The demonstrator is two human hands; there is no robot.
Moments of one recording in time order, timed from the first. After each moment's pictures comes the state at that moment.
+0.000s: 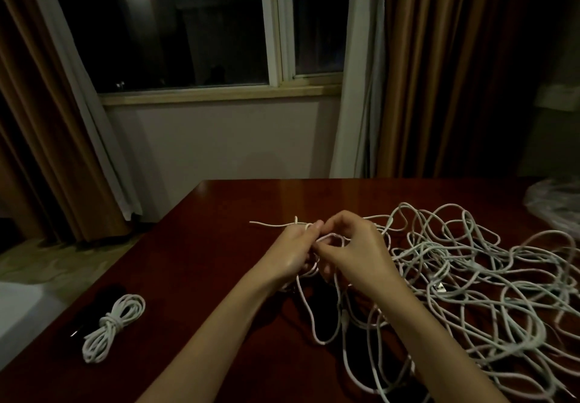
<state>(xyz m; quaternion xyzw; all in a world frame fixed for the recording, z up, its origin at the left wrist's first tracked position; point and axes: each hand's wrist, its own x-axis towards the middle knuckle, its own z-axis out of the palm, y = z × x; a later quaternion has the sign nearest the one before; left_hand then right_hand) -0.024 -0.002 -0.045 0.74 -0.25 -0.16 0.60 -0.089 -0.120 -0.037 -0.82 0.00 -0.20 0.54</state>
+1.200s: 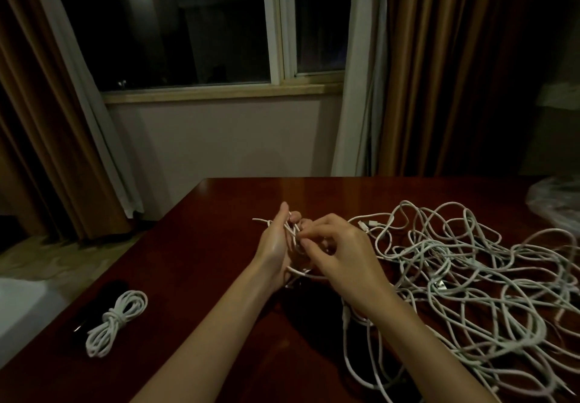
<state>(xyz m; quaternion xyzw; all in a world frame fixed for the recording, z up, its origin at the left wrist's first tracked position) -0.020 -0.004 -0.044 0.44 -0.03 -0.23 0.87 -0.088 -0.104 -0.047 -0.85 -0.09 -0.27 0.43</state>
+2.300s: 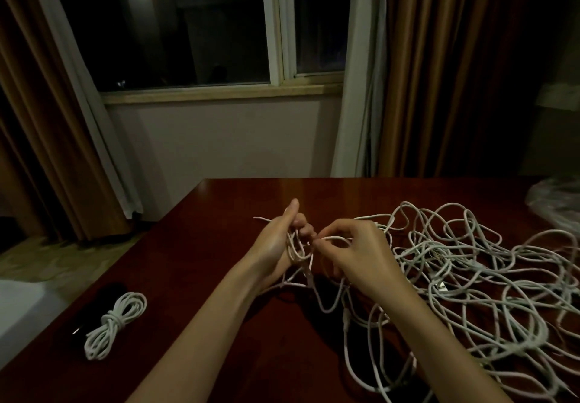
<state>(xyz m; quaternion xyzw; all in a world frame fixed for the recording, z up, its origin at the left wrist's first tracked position) -0.013 0.008 -0.042 0.57 -0.16 -0.23 0.77 -0.091 -0.120 -0.038 -0.86 -0.02 -0.20 0.47</state>
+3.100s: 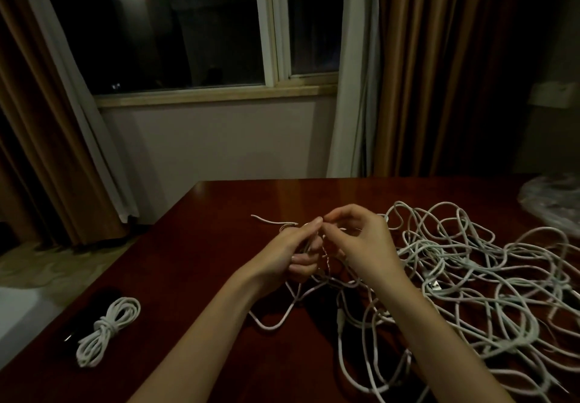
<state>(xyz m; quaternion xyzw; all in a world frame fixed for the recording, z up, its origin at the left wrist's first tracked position) -0.021 0.004 -0.043 0.62 -0.27 -0.30 0.67 -0.084 -0.129 -0.036 -0.77 0.03 -0.25 0.59</state>
